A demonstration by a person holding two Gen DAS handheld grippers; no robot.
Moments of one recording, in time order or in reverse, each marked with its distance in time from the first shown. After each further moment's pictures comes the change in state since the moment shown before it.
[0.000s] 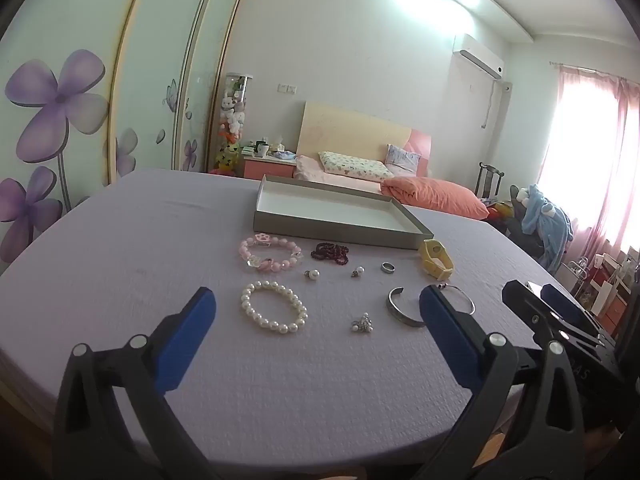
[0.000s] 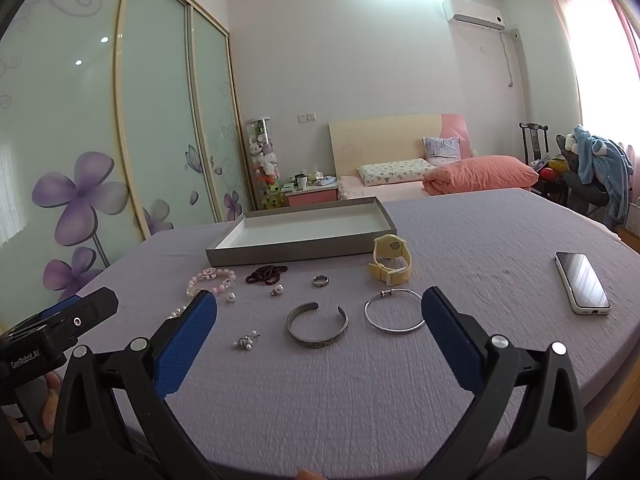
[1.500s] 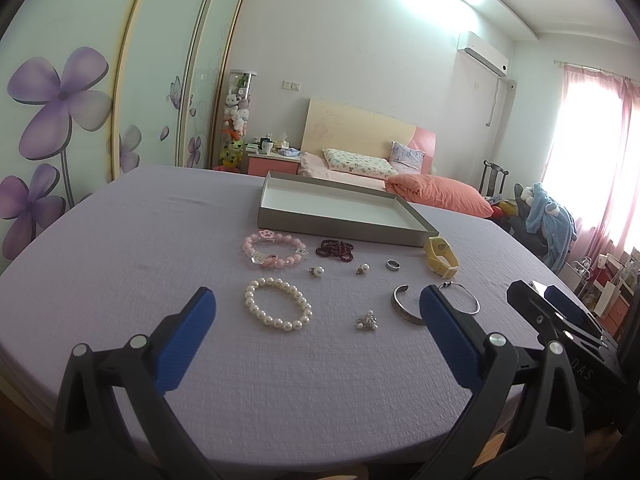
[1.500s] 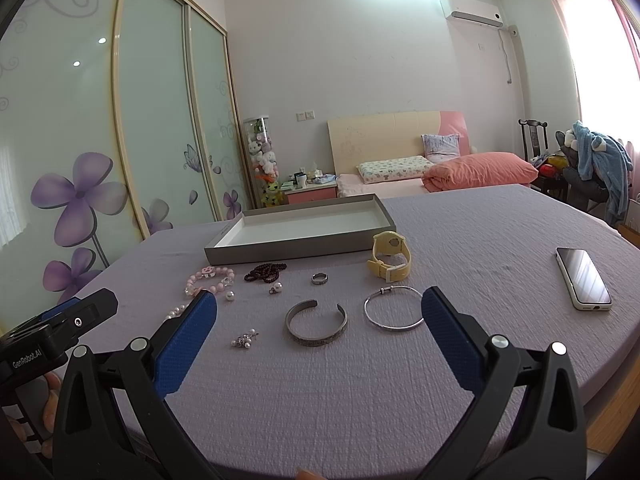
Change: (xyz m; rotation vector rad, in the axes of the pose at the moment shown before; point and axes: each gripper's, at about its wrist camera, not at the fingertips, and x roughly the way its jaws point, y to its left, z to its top) left arm 0.003 0.008 -0.008 -0.004 0.009 0.009; right arm 0.001 -0.001 -0.002 0.004 0.004 0.002
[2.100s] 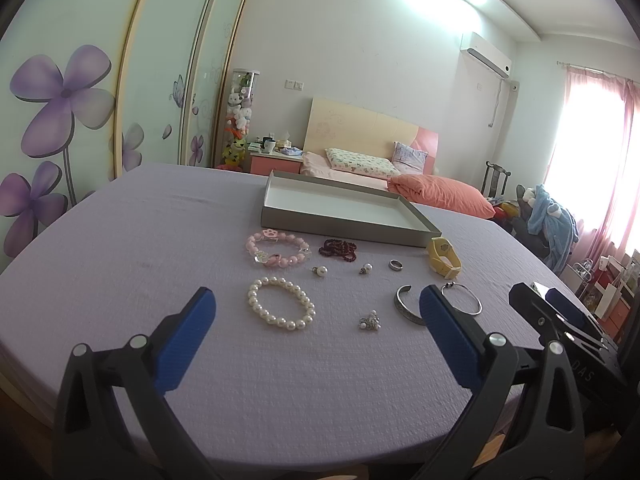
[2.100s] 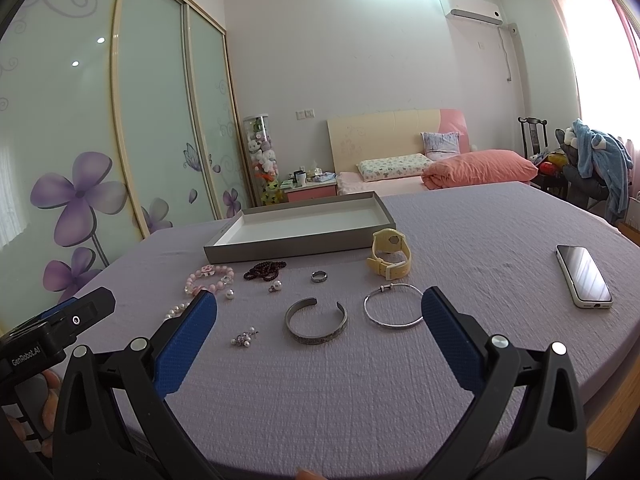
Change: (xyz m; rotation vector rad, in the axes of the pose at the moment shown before) left arm -0.001 0.003 0.002 -0.007 0.005 0.005; right arm 0.000 0.003 0.000 0.004 0.004 0.000
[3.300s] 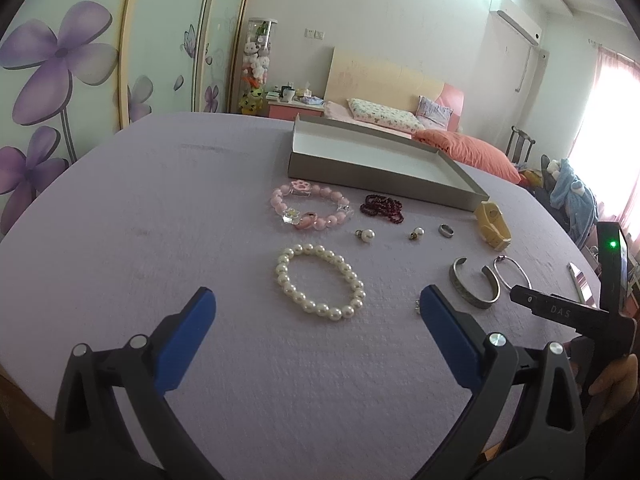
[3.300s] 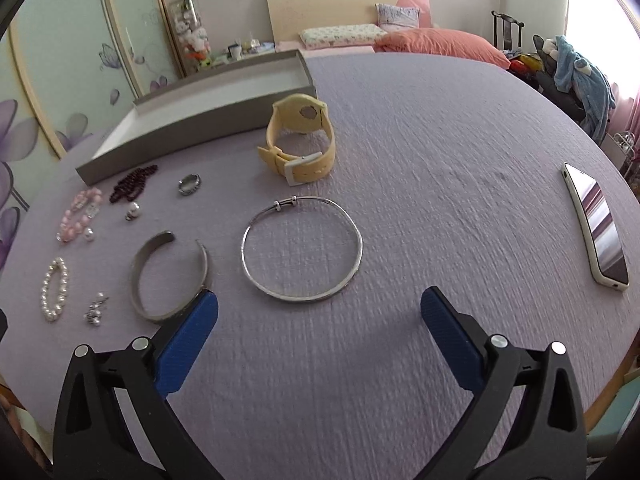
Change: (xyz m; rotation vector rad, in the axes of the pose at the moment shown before) left arm 0.064 0.031 0.000 -0.028 0.205 0.069; right arm 0.112 -0.070 -0.014 0.058 0.535 -0.204
